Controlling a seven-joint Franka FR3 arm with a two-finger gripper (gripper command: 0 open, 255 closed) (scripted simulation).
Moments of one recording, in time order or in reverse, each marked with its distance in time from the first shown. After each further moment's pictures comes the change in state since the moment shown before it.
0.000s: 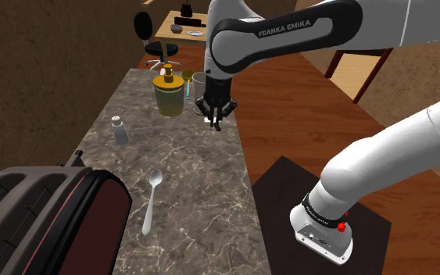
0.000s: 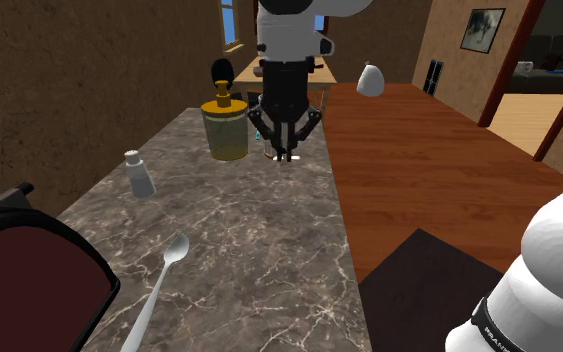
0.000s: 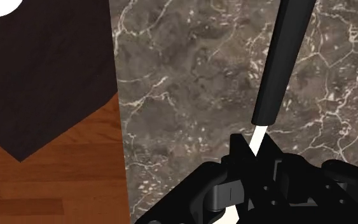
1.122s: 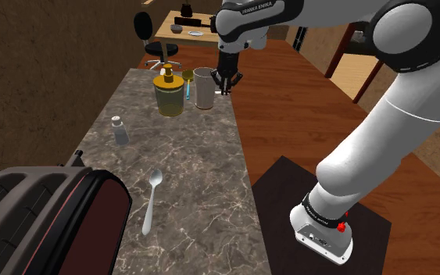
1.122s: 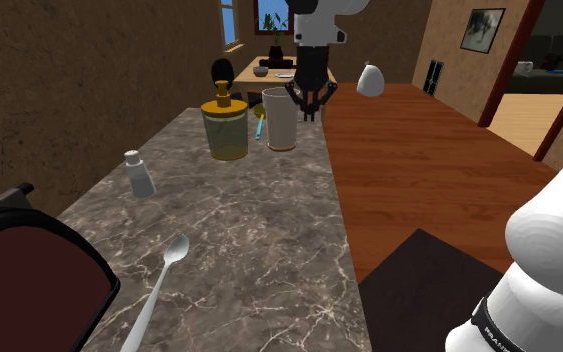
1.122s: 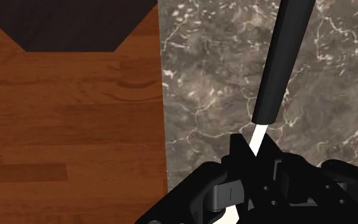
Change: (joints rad) arm -0.182 0.373 -0.178 0.362 -0.180 -0.026 -0.259
